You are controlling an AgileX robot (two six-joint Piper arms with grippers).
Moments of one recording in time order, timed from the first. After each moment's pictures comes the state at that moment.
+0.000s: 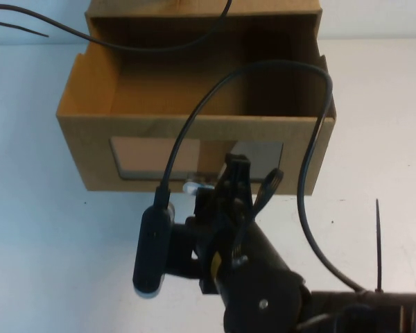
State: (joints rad) right arm 1.25 1.66 -1.07 -1.47 0.82 0.76; left arm -0.23 2.18 -2.52 -0.61 1.24 0.41
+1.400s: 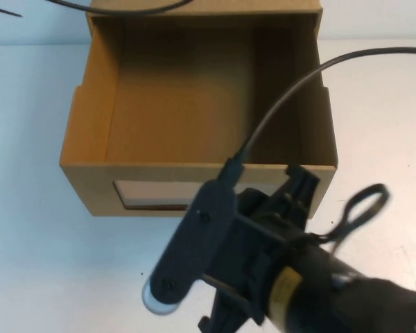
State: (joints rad) right arm 1.39 1.38 -1.06 -1.12 0.87 0.81; left arm -0.23 2.11 -2.64 -0.65 1.27 0.37
